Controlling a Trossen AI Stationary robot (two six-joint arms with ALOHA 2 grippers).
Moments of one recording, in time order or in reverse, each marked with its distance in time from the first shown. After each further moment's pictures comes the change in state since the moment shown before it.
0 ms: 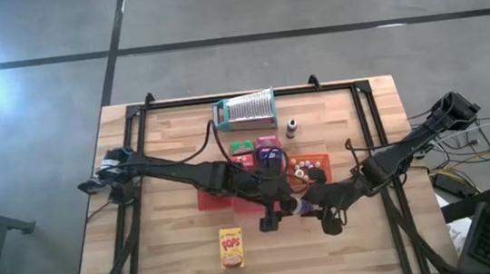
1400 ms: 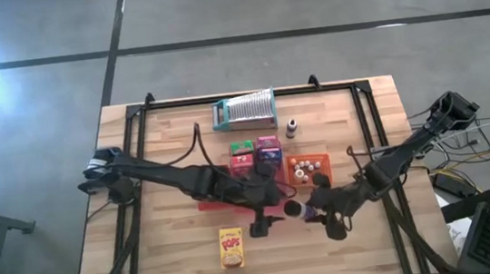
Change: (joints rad) left arm -0.055 -0.104 -0.082 0.005 -0.050 -0.021; right arm 0.052 0.002 -0.034 0.012 0.008 0.101
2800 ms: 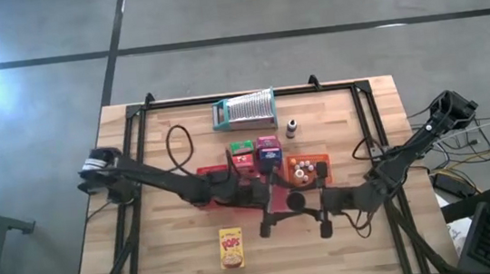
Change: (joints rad) left arm -0.012 -0.027 -0.283 0.998 -0.020 0.210; right arm 0.074 -0.003 -0.005 0.537 0.469 -0.562
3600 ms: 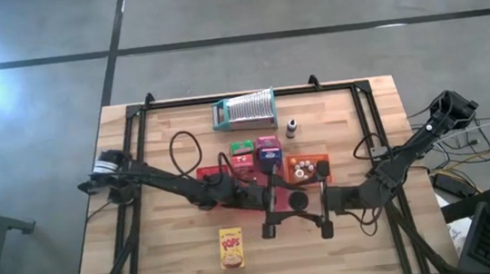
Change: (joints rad) left arm -0.001 0.080 -0.036 0.331 0.029 0.066; right arm 0.000 -0.001 0.002 0.127 -0.005 -0.084
